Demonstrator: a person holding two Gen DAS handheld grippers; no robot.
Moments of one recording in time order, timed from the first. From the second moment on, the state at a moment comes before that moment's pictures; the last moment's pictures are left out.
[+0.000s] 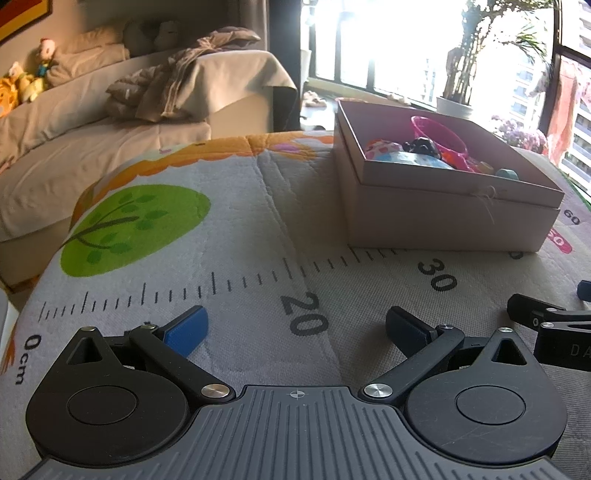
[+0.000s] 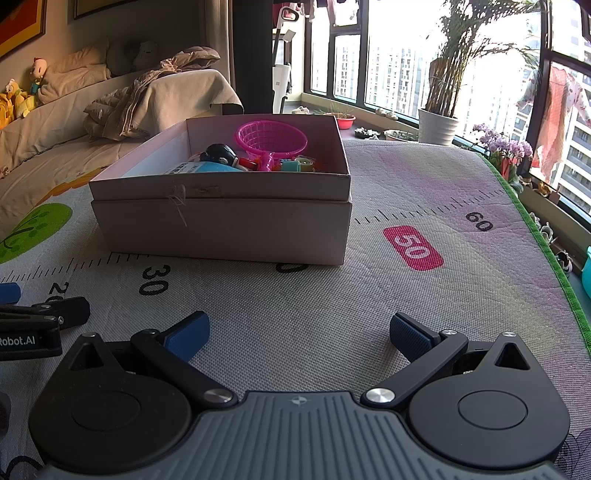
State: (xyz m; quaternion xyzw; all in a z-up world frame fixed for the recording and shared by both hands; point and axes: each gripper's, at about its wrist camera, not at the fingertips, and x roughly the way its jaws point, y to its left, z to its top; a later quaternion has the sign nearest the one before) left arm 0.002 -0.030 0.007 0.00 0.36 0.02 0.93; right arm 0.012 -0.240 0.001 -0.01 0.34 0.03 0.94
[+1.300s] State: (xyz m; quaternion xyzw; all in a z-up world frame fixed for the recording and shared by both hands) left arm -0.001 -0.025 0.008 0.00 0.36 0.01 0.93; right arm 0.012 -0.240 0.002 -0.01 0.34 0.03 0.94
